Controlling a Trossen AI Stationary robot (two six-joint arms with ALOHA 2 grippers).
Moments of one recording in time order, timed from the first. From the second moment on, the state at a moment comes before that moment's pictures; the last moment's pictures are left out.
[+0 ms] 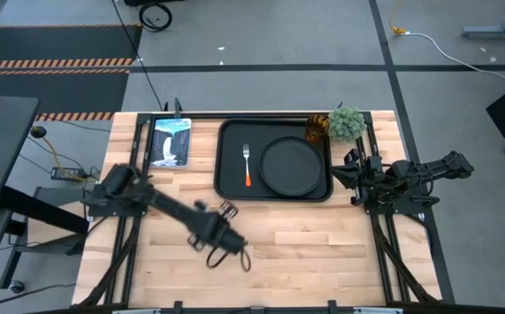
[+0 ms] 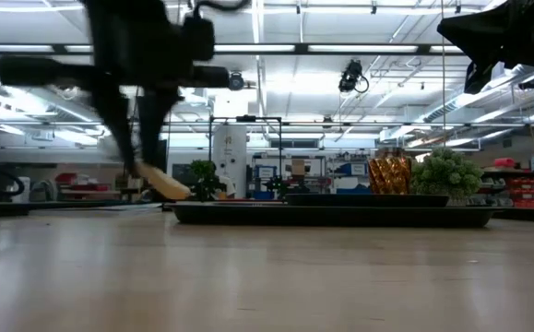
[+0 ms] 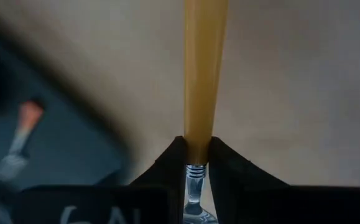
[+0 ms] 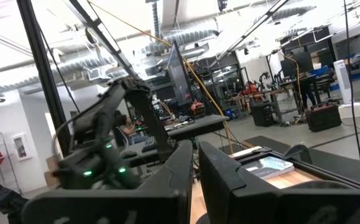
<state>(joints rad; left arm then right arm) -0.43 1.94 1.44 -1.15 -0.33 0.36 0.26 0.09 0.01 0.43 0.40 0.13</state>
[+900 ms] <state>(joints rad) 0.09 1.94 1.44 -0.84 -0.40 1.53 0.26 0.09 0.01 0.43 0.40 0.13</state>
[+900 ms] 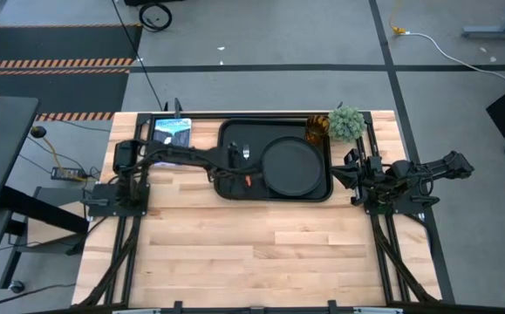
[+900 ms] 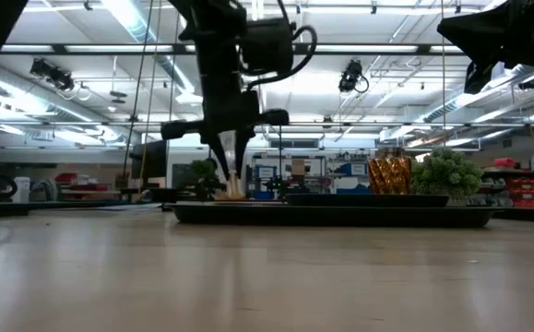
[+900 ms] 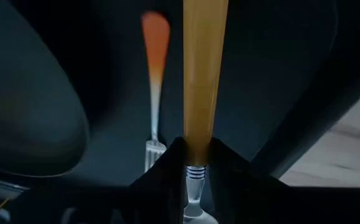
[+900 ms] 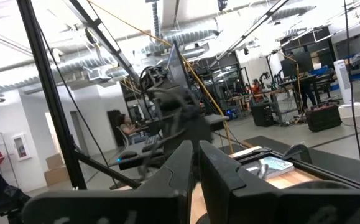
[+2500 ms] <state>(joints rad) 0.26 2.00 1.35 -0.69 -0.22 1.76 0.26 0.09 0.01 0.43 0.40 0.13</state>
